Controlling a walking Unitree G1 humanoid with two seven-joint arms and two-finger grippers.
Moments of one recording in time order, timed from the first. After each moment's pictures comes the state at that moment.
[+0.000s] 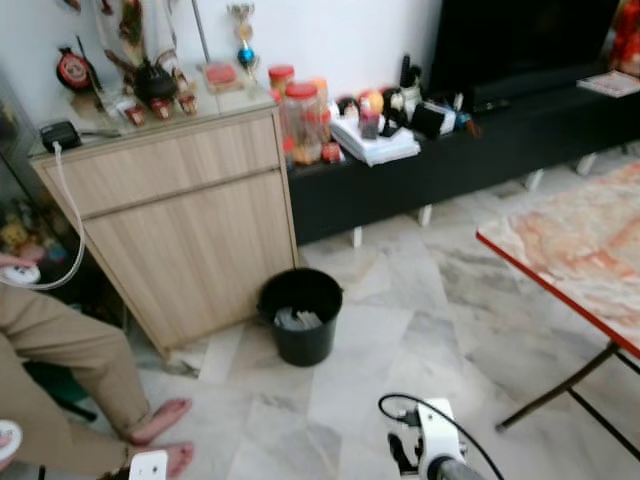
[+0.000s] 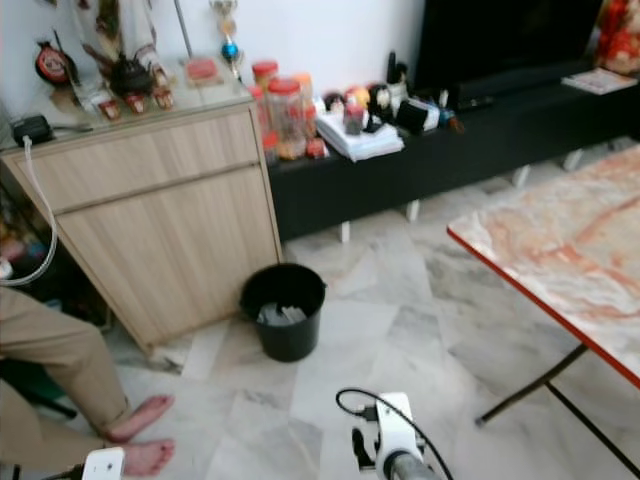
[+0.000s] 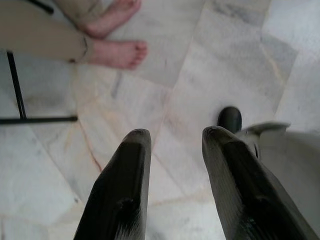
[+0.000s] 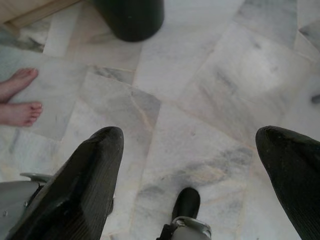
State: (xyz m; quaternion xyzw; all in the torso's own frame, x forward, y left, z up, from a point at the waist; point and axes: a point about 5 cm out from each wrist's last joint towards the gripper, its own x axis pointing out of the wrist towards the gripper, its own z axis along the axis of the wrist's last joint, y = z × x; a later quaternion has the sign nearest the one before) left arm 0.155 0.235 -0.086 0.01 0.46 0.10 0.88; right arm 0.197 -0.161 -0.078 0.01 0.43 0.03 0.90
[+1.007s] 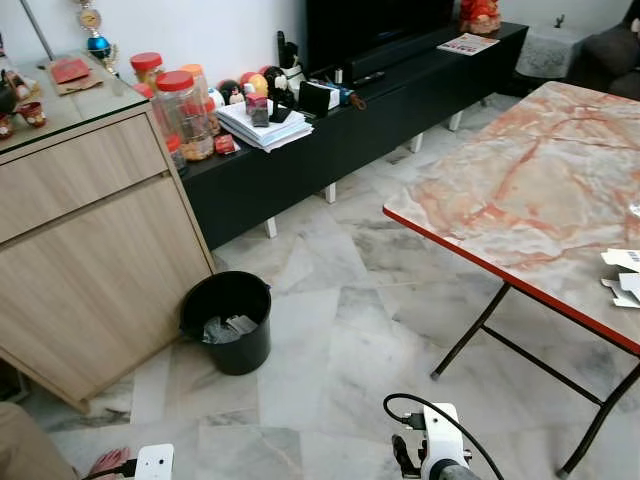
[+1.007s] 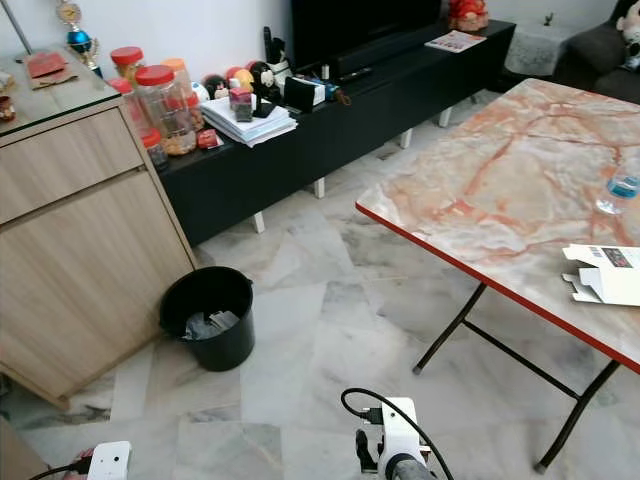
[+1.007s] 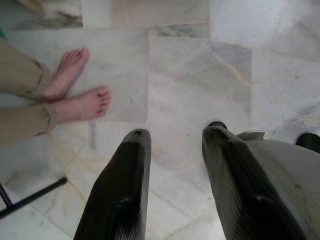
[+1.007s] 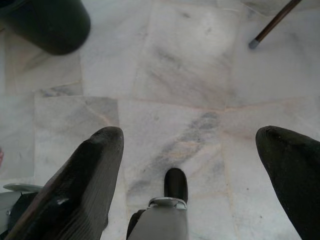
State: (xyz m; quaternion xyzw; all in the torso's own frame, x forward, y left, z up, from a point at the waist) left arm 0.155 0.232 -0.087 0.01 0.46 0.10 0.88; right arm 0.192 -0.165 -0.081 0.01 0.43 0.01 0.90
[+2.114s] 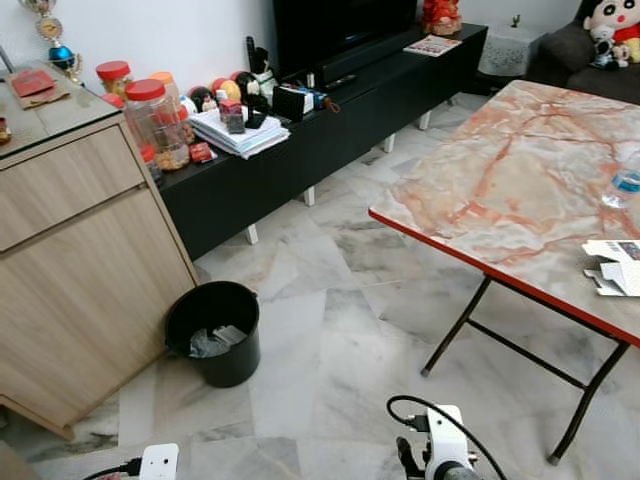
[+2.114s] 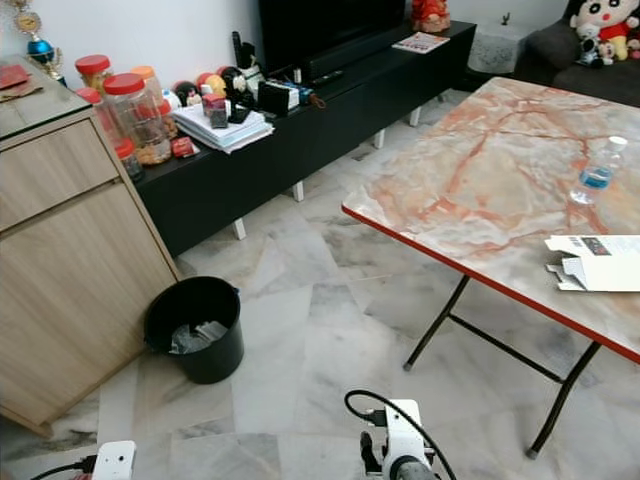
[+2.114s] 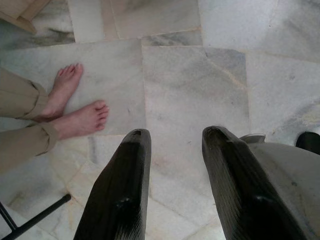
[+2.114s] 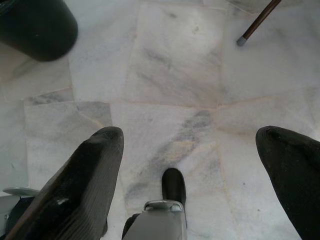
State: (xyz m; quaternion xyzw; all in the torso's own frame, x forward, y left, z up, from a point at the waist) left arm 0.156 0.227 -0.088 0.01 0.46 0.09 0.88; right arm 0.189 -0.170 -0.082 0.01 0.44 0.00 0.90
